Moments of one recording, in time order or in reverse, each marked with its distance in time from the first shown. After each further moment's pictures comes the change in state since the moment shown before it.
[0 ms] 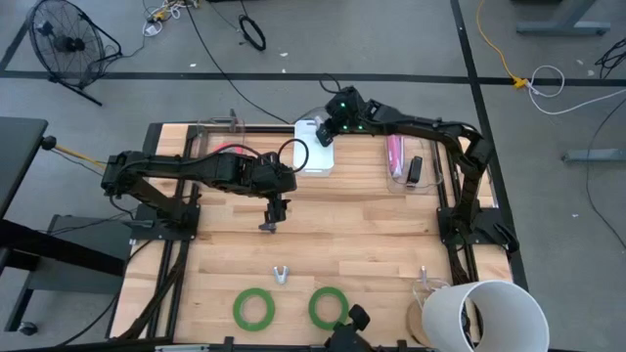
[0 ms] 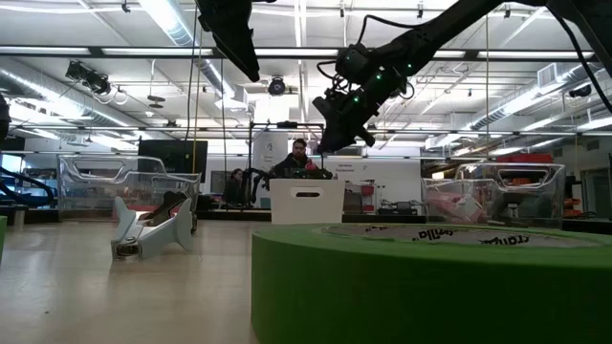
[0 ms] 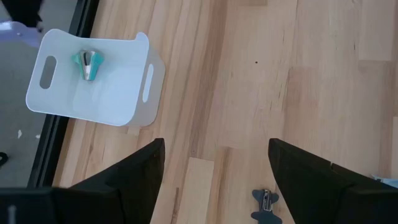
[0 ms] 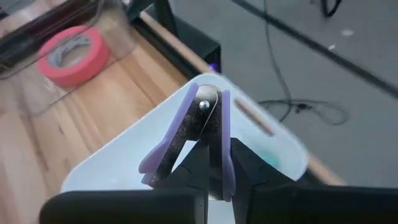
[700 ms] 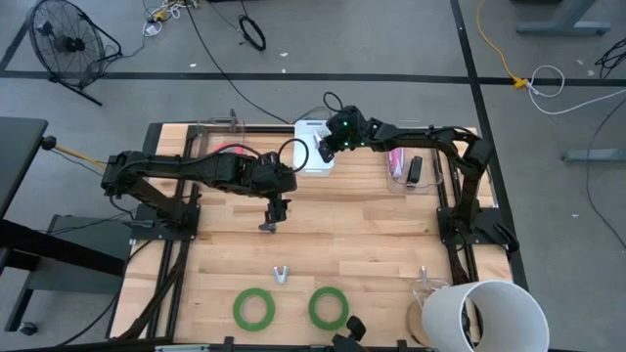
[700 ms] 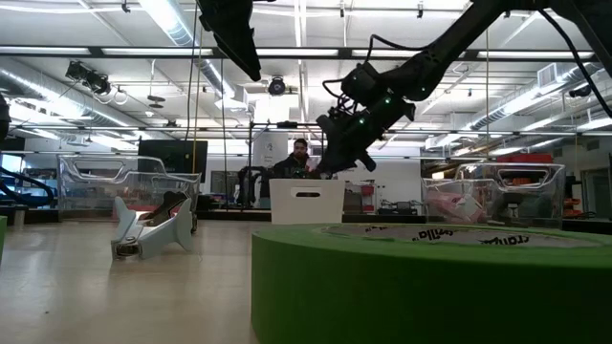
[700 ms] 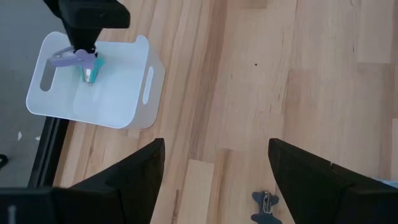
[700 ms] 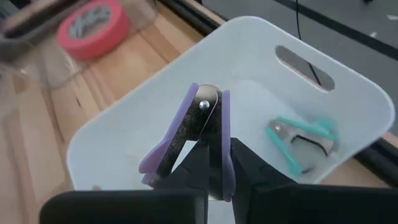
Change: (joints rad) left arm 0.000 0.000 0.000 0.008 0.000 0.003; right arm 0.026 0.000 -0.239 0.285 -0.080 0.049
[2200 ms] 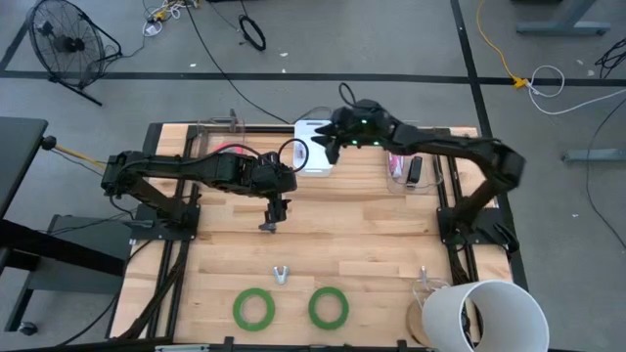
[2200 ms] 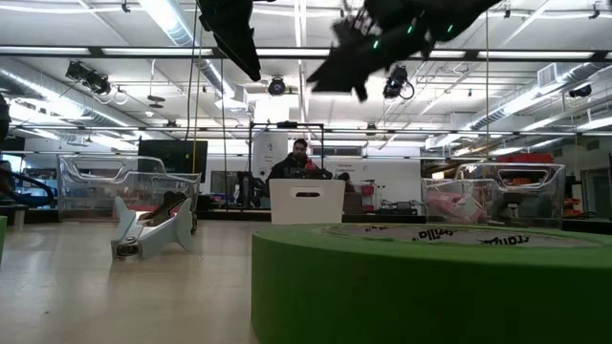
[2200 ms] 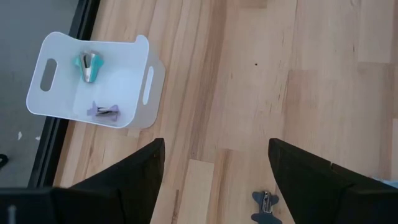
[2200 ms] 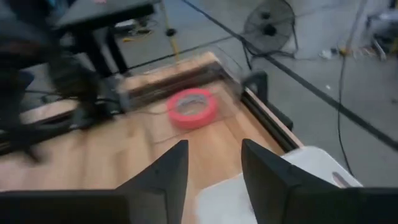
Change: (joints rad) left arm 0.000 0.000 0.000 -0.002 0.000 0.000; right arm 0.124 -0.286 -0.007 0.036 -0.061 -0.118
